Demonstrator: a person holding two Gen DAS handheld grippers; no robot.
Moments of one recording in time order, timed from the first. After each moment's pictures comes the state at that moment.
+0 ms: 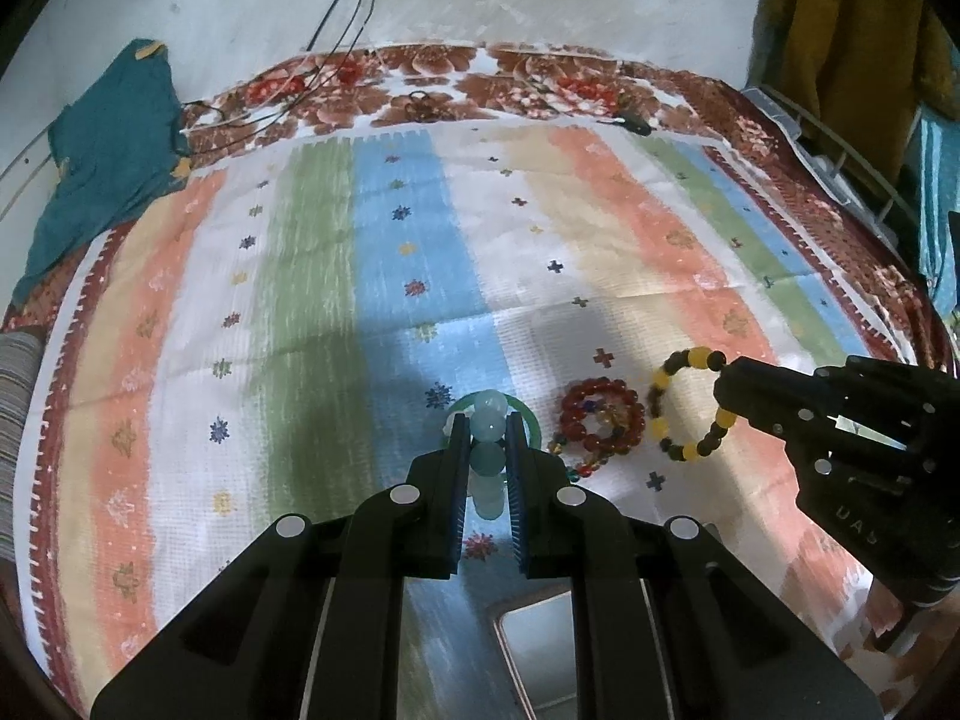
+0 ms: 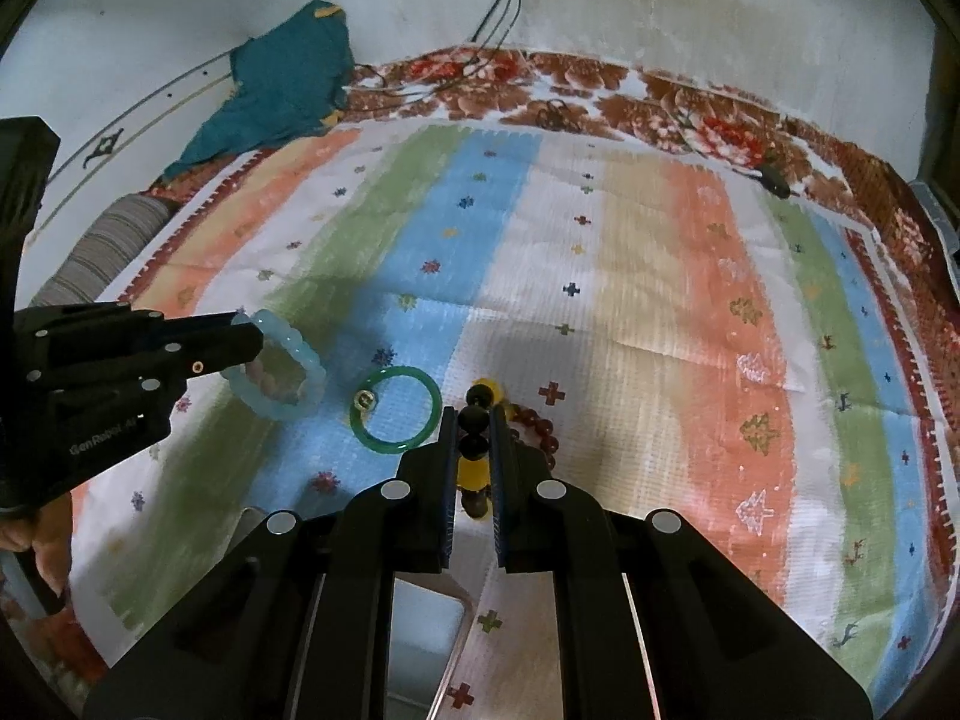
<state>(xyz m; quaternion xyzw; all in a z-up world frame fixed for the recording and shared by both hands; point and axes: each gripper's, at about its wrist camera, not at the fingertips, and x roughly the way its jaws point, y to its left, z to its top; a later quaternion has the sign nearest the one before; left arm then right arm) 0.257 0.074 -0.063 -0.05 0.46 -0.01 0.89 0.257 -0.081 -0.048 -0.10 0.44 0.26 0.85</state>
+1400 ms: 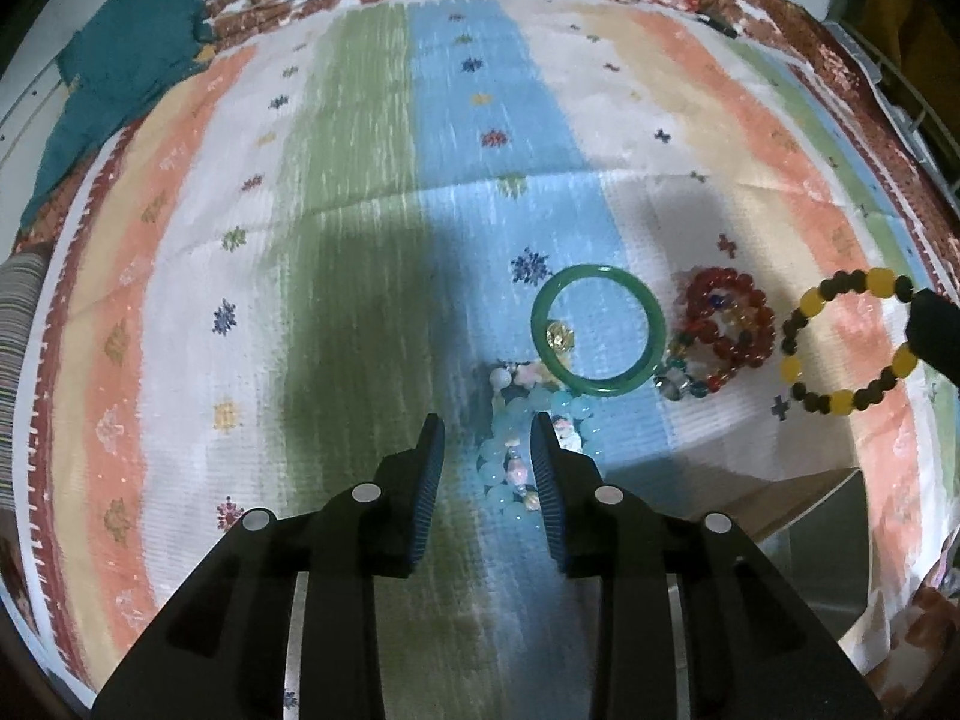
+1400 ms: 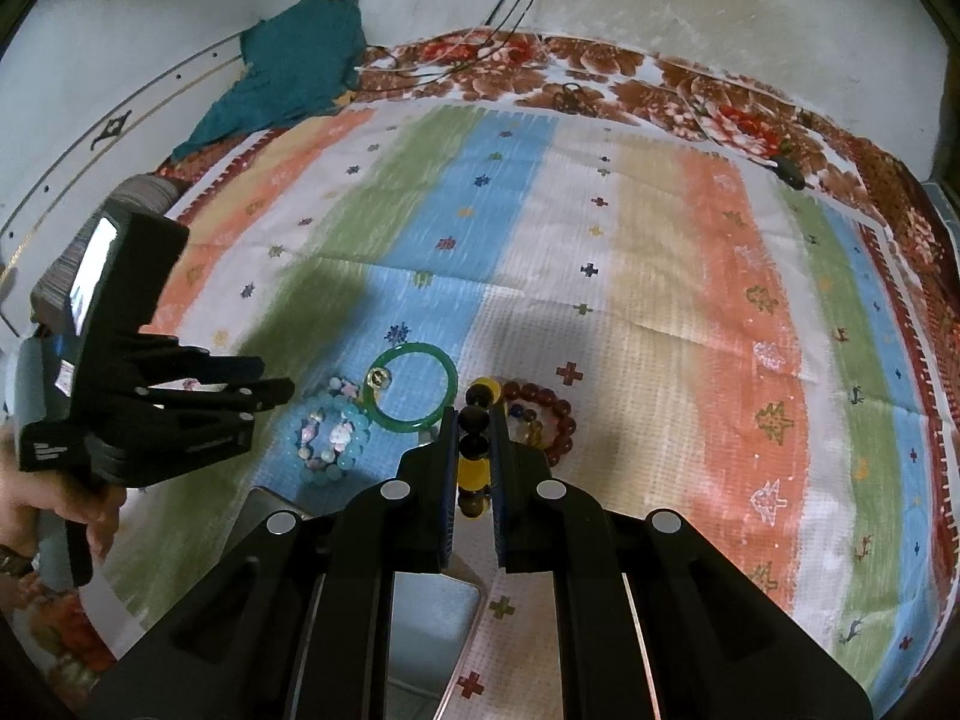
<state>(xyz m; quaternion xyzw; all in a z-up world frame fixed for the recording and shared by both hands) 0.271 0.107 -0.148 -0.05 0.58 0.05 0.81 0.255 -0.073 -0.060 -0.12 0.47 0.27 0.84</state>
